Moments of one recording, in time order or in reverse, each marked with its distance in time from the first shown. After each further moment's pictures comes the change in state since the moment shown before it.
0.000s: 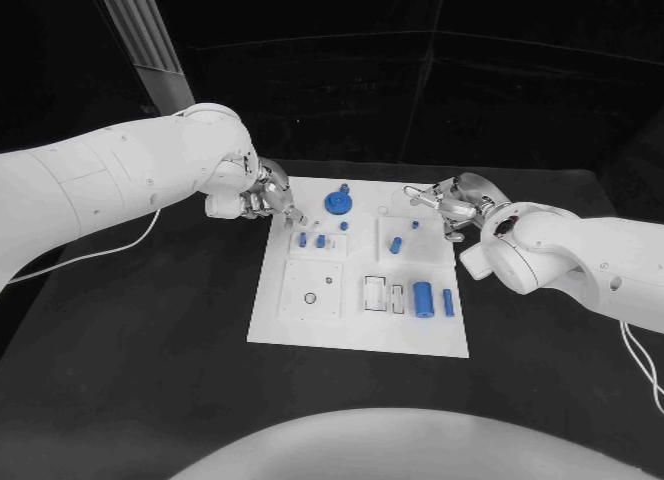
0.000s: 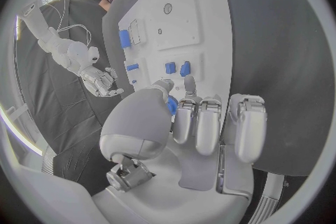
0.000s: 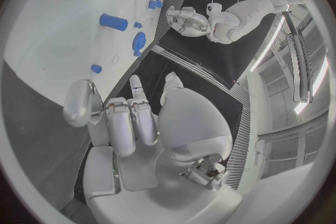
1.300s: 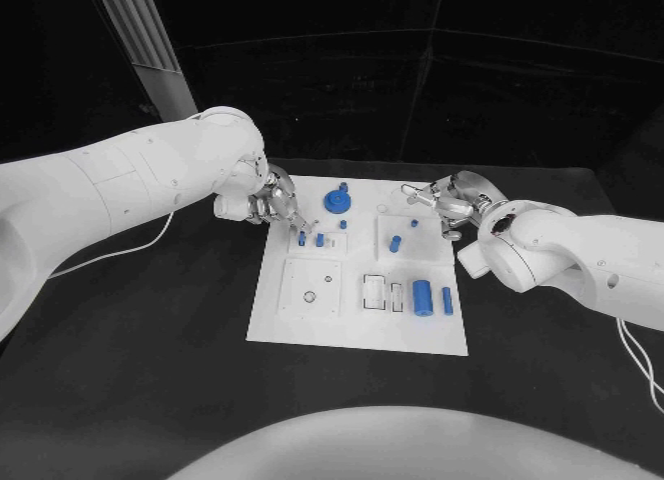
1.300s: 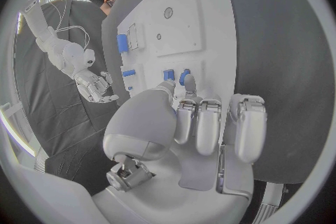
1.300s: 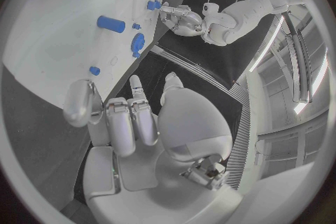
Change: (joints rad) left arm -0.029 0.084 0.000 -0.109 0.012 0.079 -0.018; left_hand 0.085 0.059 0.000 0.000 -0.317 0.018 0.004 -0.025 -0.026 0.000 0.000 0.000 0.000 0.000 0.000 0.000 0.000 0.000 0.000 0.000 0.000 0.000; right arm 0.000 0.003 0.000 0.004 0.000 0.000 0.000; right_hand 0.000 0.000 -0.003 0.000 0.000 0.000 0.000 0.000 0.000 0.000 0.000 0.000 0.000 0.000 0.000 0.000 0.000 0.000 0.000 0.000 0.000 0.000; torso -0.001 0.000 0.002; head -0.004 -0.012
